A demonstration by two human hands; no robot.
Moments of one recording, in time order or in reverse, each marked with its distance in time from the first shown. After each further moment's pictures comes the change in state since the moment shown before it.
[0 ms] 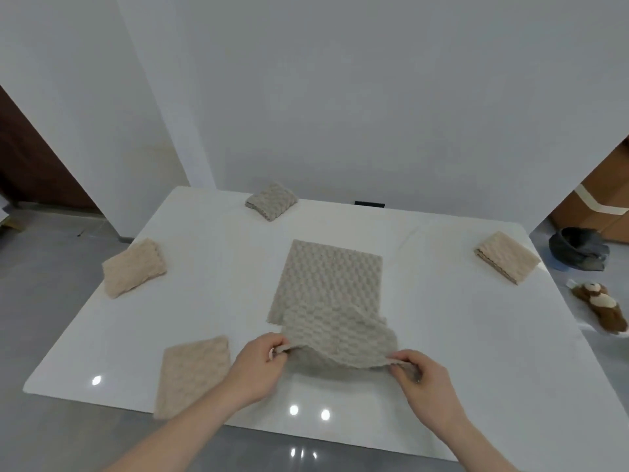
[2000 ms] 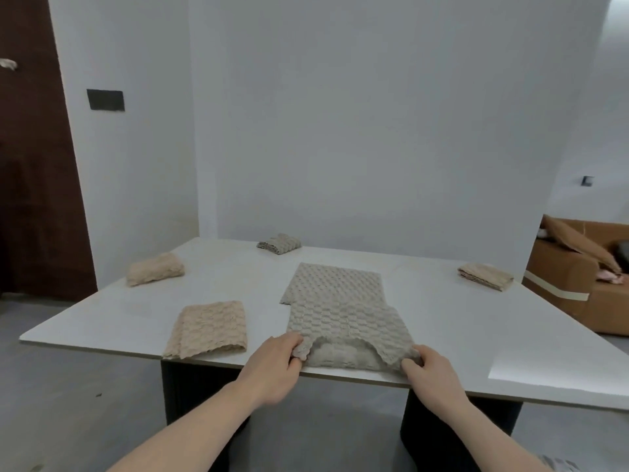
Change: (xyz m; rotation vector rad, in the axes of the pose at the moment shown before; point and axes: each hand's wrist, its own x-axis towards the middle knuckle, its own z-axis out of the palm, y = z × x) left_hand -0.065 -0.153 0.116 0.387 0.316 0.495; right_hand -0.088 0.128 0.130 -0.096 0.340 -0.149
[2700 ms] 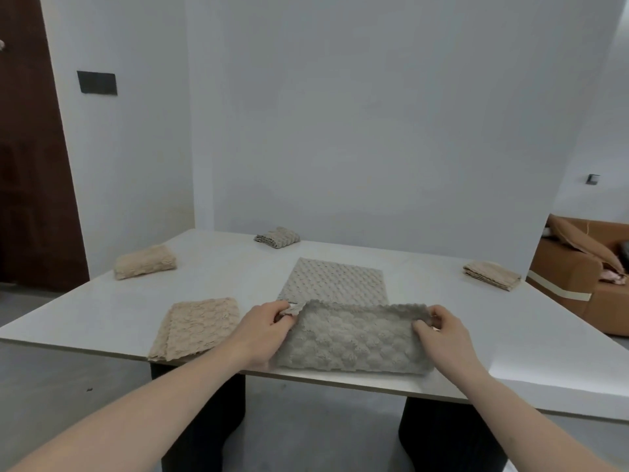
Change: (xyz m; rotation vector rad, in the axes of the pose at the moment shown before) left_hand 0.046 -0.012 -0.036 -0.281 0.062 -0.081; right_hand 0.059 -0.013 -0.013 0.181 0.171 -0.035
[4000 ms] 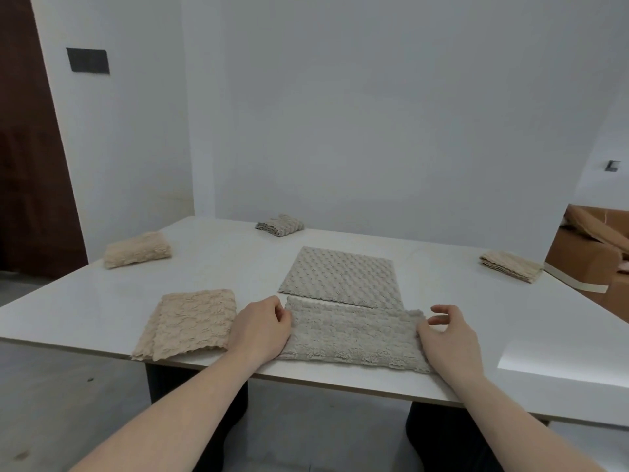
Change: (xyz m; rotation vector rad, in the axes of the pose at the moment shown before) left_hand 0.030 -0.034 0.039 0.367 0.271 -0.214; right_hand 0.031 0.050 0.045 -0.101 0.132 0.040
